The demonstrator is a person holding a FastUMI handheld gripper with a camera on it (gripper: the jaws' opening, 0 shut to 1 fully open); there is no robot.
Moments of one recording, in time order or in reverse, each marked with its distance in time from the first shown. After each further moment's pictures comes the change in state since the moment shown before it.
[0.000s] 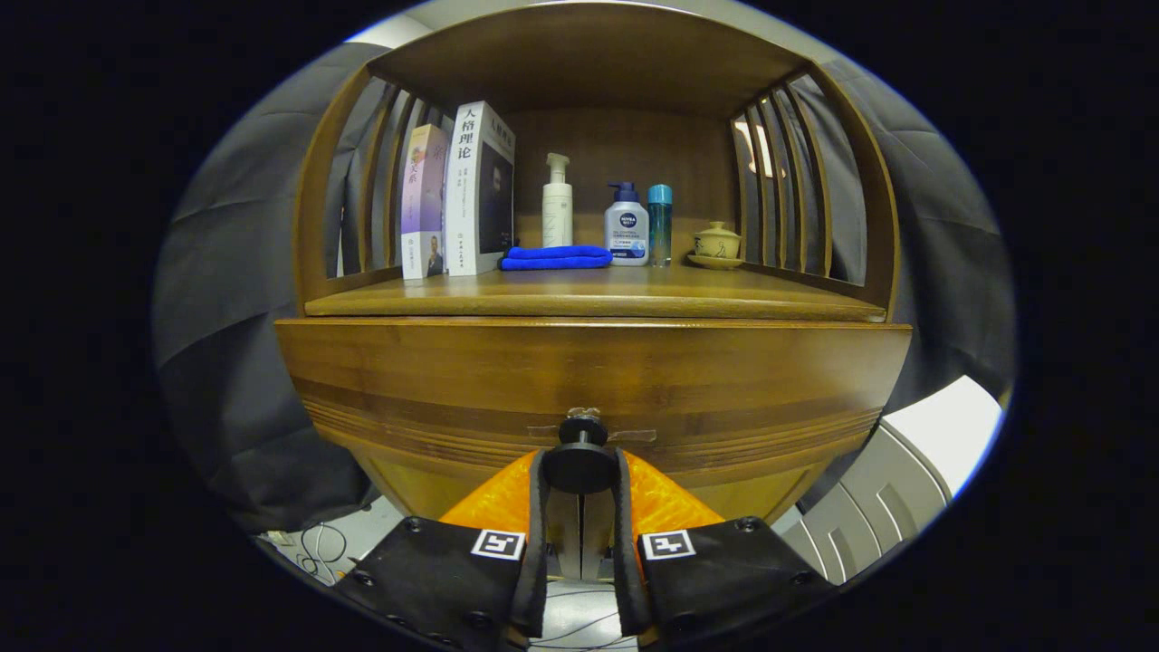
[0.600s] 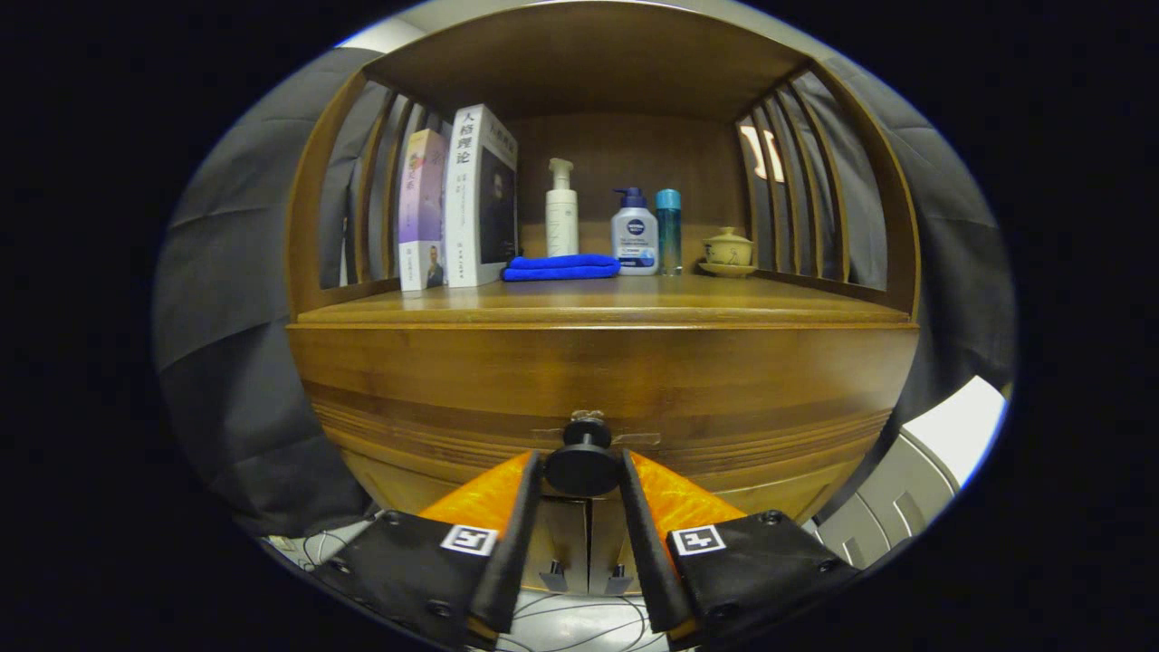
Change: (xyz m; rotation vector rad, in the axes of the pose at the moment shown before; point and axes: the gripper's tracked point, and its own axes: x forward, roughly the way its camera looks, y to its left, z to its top) arm 0.037 0.001 0.009 0.021 -0.039 0.008
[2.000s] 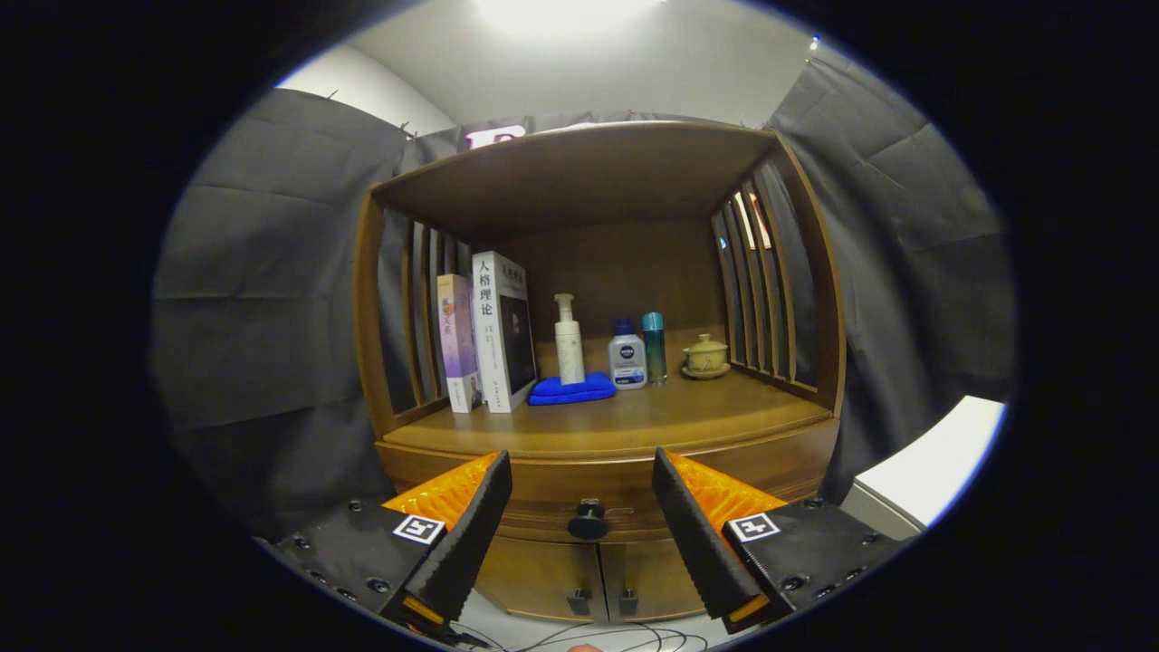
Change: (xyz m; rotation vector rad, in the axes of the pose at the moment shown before) arm -0.106 -0.007 0.103 0.078 -0.240 0.054
